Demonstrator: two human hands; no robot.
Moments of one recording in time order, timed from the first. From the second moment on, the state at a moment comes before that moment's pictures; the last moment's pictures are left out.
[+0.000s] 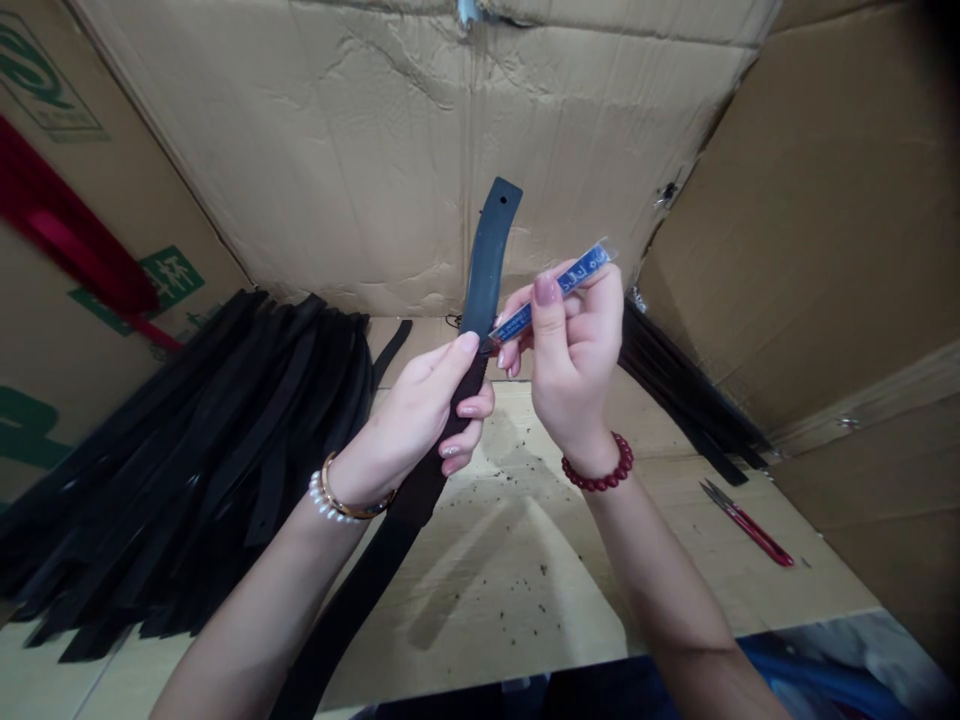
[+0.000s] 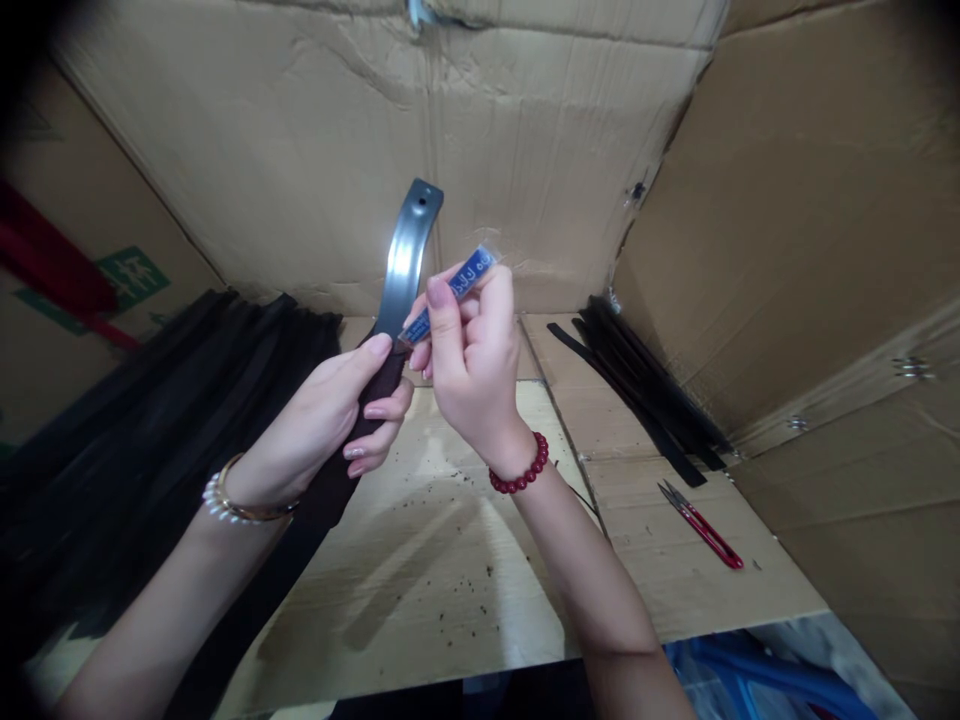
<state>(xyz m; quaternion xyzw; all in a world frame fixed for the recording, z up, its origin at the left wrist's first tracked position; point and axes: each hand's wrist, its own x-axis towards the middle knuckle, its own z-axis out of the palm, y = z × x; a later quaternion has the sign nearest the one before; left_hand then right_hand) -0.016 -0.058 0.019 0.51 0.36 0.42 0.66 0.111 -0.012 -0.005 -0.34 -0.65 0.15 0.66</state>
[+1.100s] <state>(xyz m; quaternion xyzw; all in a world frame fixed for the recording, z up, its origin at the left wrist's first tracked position) -0.016 -0.061 0.021 0.51 0.37 0.41 0.66 0.120 -0.011 0.004 -0.28 -0.64 0.31 0.65</state>
